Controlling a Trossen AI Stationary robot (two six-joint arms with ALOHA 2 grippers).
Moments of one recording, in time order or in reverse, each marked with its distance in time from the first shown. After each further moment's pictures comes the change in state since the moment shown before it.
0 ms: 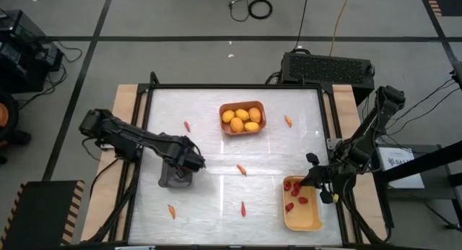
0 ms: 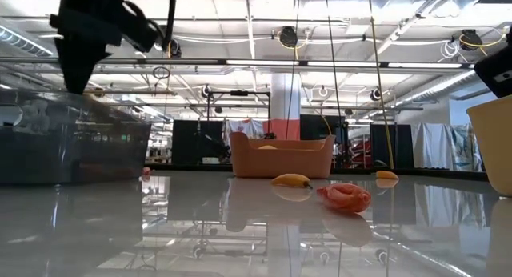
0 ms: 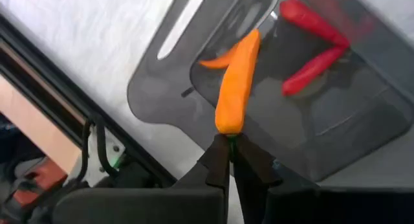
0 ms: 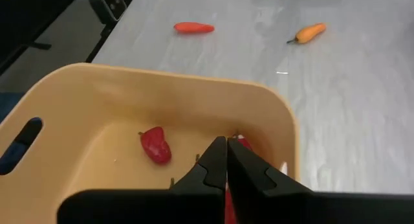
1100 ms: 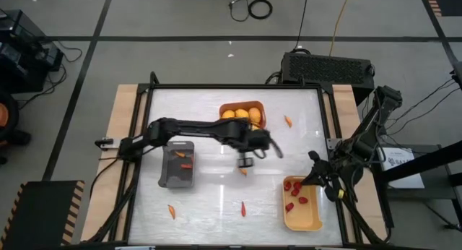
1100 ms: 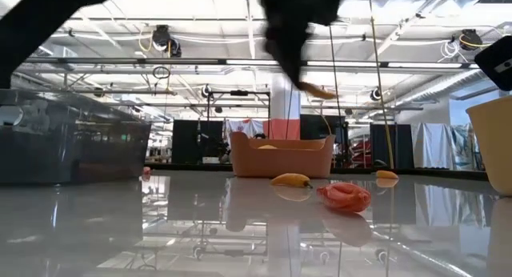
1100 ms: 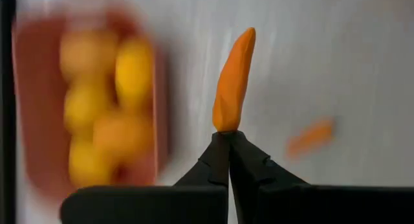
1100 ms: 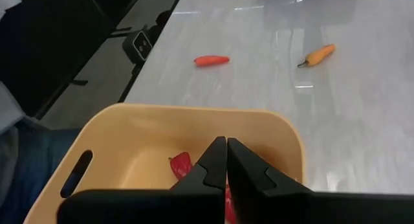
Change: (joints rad) left arm 0.209 0.727 1.139 0.135 -0.118 0.889; right arm -0.001 -0.148 0.000 0.001 -0.015 0.034
